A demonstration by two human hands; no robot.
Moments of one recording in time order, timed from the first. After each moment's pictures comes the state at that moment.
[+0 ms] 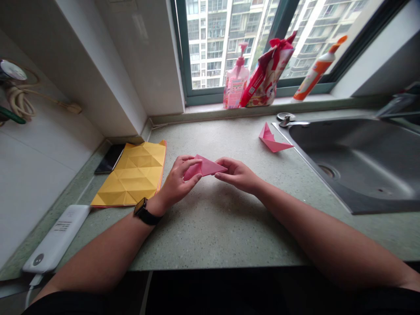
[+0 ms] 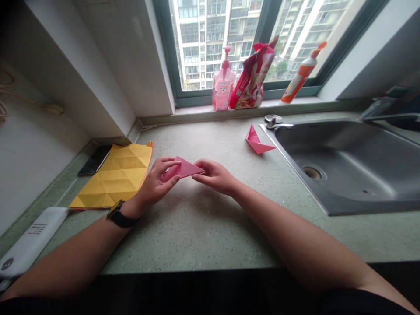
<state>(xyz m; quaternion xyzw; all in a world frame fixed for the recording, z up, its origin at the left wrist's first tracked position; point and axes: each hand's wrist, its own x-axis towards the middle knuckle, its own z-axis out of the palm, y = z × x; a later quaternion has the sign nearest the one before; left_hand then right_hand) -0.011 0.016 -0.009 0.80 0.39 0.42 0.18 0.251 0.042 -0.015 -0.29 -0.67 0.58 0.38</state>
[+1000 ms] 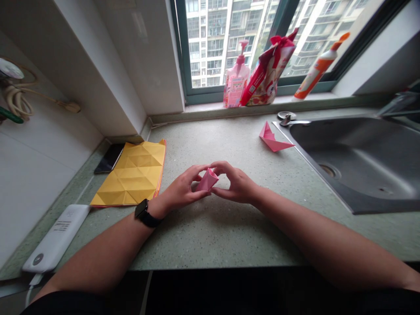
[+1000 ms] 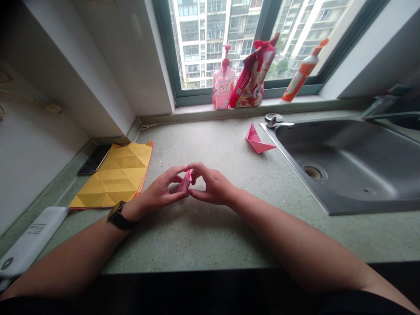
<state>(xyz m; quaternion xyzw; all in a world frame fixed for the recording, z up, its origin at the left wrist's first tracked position) -0.005 0.007 -0.015 0.81 0.31 0.35 0.37 0.246 0.021 -0.020 -0.24 -0.86 0.21 0.41</state>
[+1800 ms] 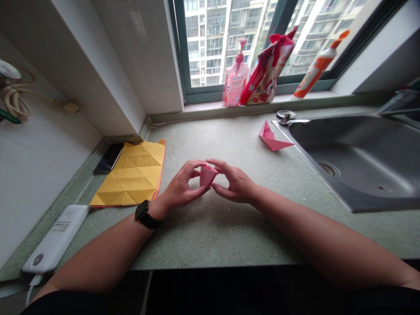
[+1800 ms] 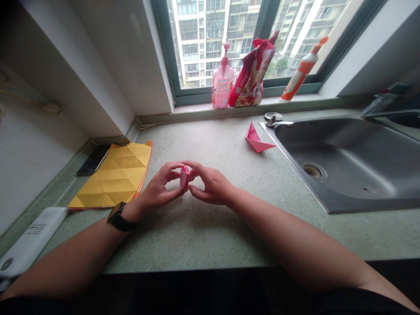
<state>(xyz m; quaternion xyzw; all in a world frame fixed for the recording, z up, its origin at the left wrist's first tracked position) 0.004 0.004 -0.011 0.78 0.29 0.43 0.36 0.244 0.018 -0.020 -0.26 -0.86 0.20 0.39</state>
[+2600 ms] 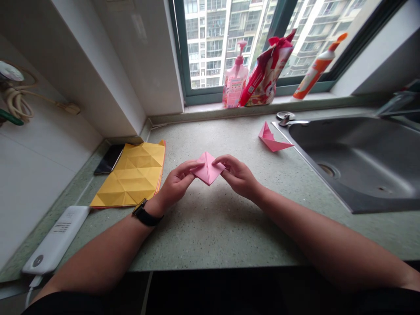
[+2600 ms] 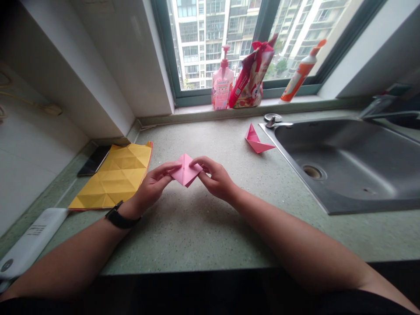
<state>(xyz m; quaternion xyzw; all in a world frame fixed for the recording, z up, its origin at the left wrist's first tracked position) -0.004 0.009 -0.005 0.70 0.34 0.47 0.42 0.243 0.028 -0.018 -0.31 -0.75 0.34 0.48</state>
